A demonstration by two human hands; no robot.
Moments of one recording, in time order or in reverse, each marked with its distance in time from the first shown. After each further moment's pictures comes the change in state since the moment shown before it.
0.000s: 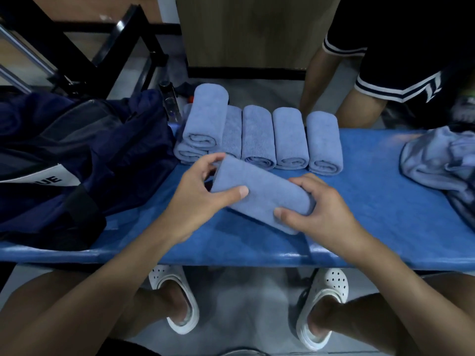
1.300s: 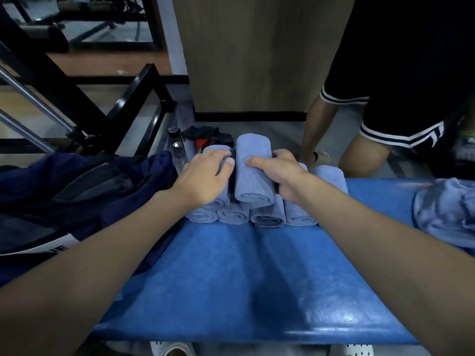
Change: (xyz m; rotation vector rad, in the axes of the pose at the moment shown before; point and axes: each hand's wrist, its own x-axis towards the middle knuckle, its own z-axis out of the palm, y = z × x) left_hand 0.144 0.047 -0.043 0.897 0.011 0.160; right_hand 0.198 -0.053 0.017 0.479 0.061 0.458
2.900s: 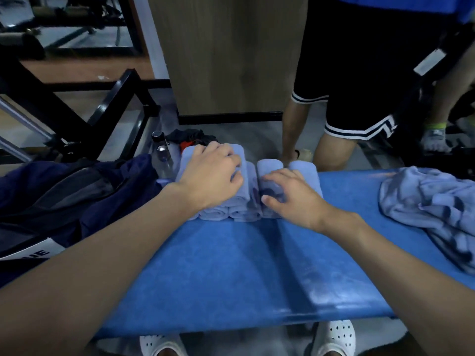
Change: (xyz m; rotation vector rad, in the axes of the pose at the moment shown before) left_hand -0.009 0.069 0.007 0.514 0.030 0.312; right_hand -0.055 0.053 -0.083 -0.975 -0.022 -0.551
